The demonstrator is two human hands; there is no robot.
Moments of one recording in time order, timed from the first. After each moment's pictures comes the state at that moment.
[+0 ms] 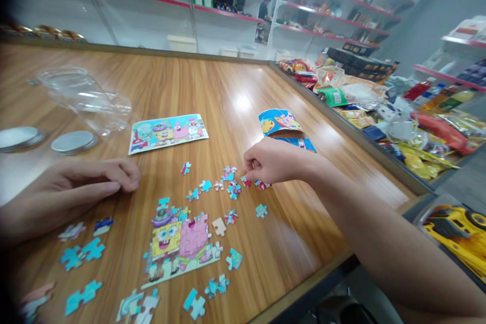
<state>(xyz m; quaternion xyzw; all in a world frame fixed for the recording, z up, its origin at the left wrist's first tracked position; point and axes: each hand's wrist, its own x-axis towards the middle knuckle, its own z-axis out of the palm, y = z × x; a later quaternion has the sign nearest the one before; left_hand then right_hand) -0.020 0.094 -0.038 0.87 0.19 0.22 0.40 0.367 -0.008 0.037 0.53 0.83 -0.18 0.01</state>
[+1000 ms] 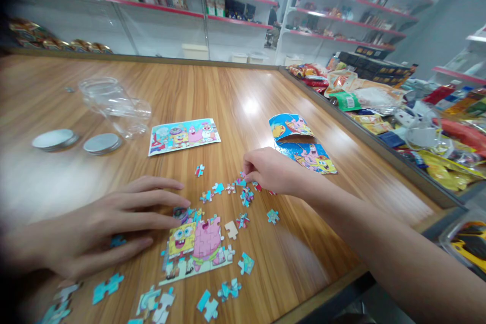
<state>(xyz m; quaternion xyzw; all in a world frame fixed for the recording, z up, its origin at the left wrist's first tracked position) 0.006 0.046 -0.011 0.97 0.00 0.13 0.20 0.344 -0.003 0.013 0.58 0.79 -0.17 -0.06</state>
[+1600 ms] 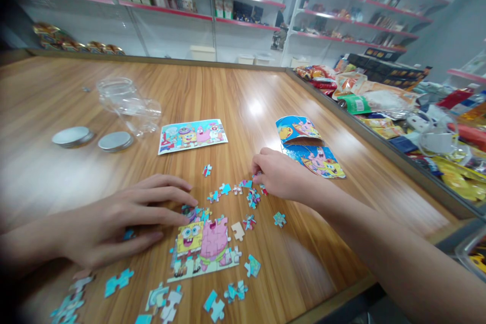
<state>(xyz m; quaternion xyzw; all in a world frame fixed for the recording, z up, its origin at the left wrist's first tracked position) 0.009 0.048 -0.011 0.97 0.01 0.10 0.22 0.340 -0.007 0.015 0.59 0.79 -0.15 -0.05</state>
